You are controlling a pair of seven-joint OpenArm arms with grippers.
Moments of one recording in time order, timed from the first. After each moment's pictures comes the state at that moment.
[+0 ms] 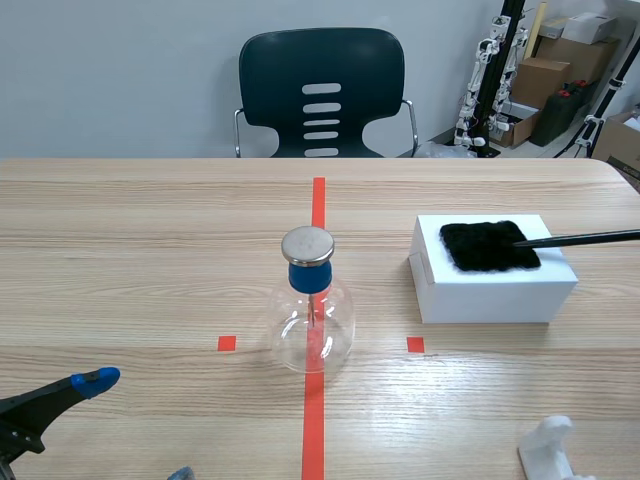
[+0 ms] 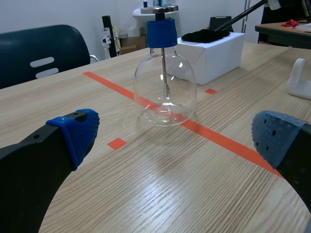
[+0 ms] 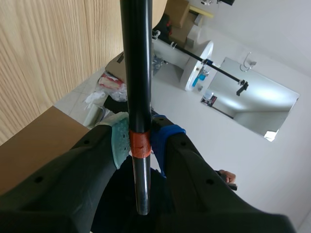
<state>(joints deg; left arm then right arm) 24.2 -28.6 20.6 57.4 6.6 -14.8 -77.7 -6.0 50.5 -12.8 67.3 -52.4 -4.2 -3.6</state>
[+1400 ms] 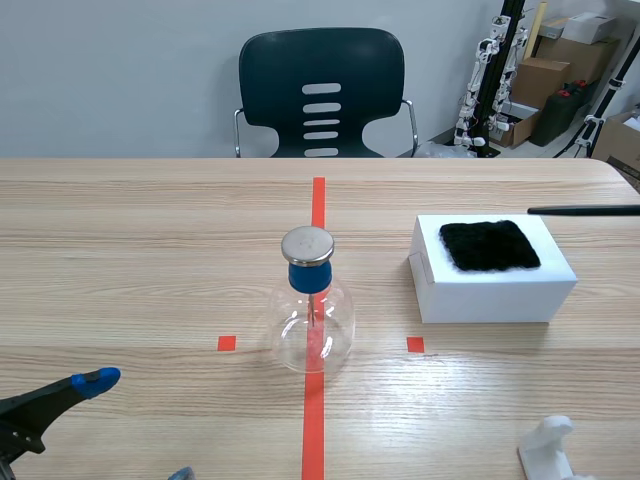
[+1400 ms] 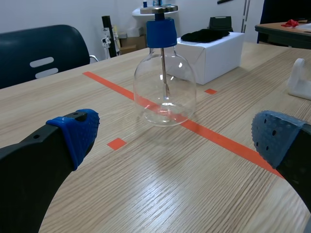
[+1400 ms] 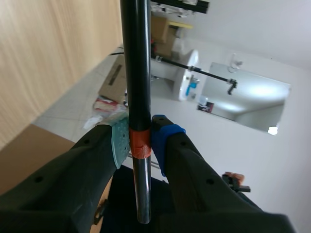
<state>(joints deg) 24.2 -28.6 20.6 57.4 6.6 -14.8 -77.7 -22.3 52.2 7.6 76.8 -44.4 -7.1 8.6</state>
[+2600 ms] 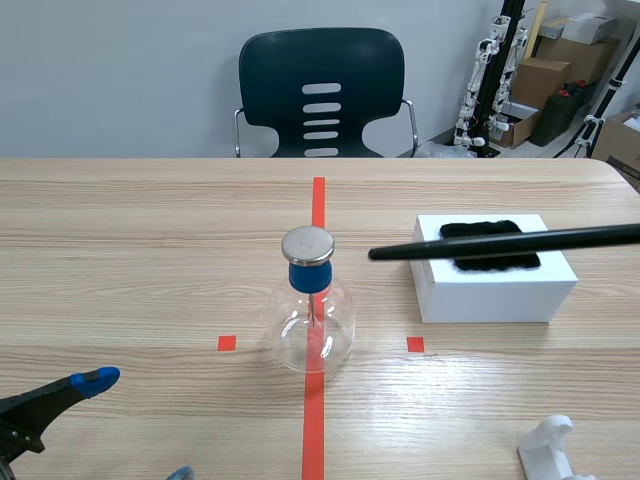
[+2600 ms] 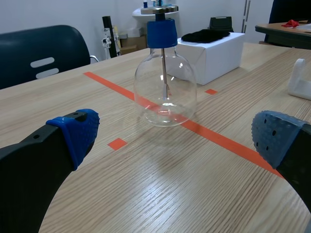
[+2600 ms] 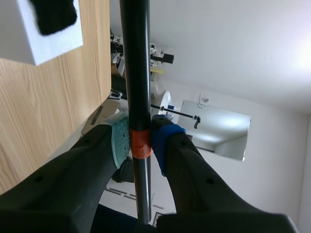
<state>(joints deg) 24.2 -28.6 20.6 57.4 6.6 -14.8 -77.7 -58.8 4.0 30.5 133.4 -74.3 1.2 25.2</state>
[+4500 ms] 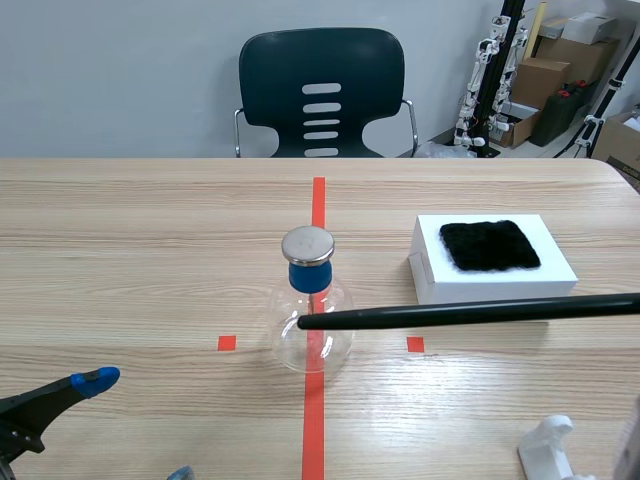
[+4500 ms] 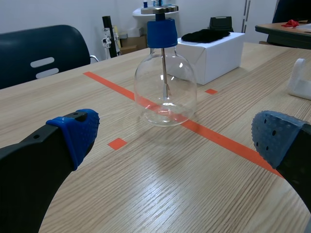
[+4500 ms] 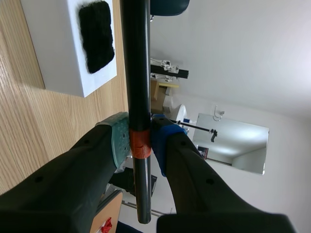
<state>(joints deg) 24.2 -28.6 20.6 57.4 6.6 -14.8 -77.7 -67.1 0.3 21.6 132.8 -78.3 -5.5 23.6</state>
